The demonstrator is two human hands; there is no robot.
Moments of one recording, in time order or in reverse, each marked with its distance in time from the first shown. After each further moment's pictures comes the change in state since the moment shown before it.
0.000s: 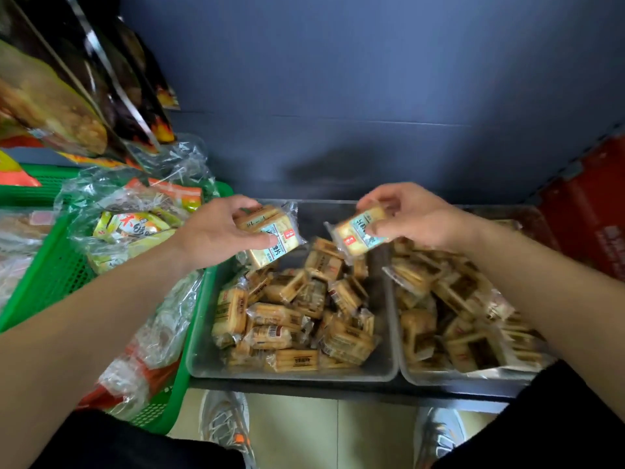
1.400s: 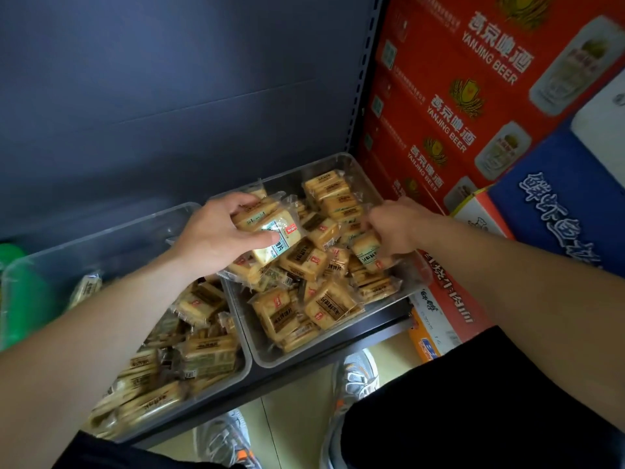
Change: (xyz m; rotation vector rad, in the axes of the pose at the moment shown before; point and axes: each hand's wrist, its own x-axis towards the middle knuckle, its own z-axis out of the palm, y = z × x) left_hand 0.035 0.179 0.181 -0.006 -0.219 0.253; right_hand -0.144 0.179 -0.113 -0.894 -0.045 0.449
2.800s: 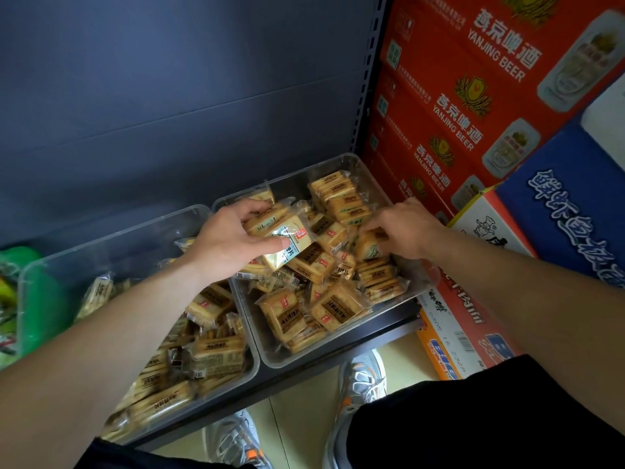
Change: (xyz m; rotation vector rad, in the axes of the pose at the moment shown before) left_hand -0.001 -0.001 0.008 -0.089 -0.030 0.020; right_hand -0.001 0.006 0.022 0.042 0.221 -0.055
